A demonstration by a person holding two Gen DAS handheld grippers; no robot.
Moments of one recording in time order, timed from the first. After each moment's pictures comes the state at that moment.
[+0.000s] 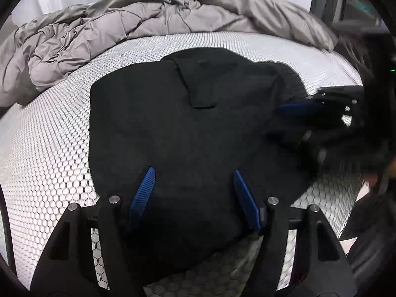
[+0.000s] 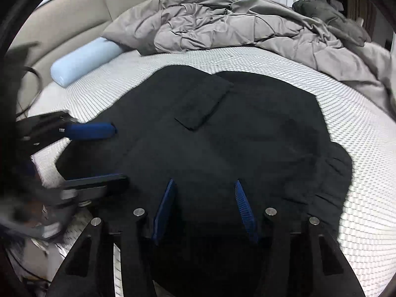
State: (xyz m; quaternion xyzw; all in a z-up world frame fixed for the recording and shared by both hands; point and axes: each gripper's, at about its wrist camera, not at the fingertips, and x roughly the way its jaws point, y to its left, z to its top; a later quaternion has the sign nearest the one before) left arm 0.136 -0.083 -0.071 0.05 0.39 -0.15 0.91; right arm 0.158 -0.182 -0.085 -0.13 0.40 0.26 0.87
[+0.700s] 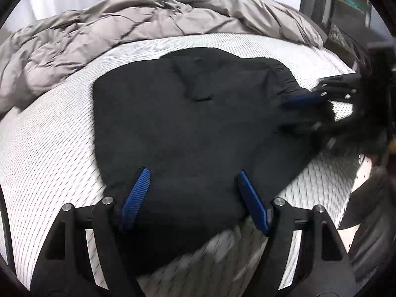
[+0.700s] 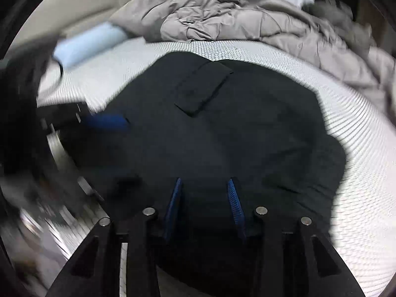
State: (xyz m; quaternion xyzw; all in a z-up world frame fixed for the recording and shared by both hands) left arm 0.116 -0.066 -0.070 0.05 0.39 -0.17 0.90; right arm 0.140 -0.193 -0.090 -0.20 0.39 0.26 0.86
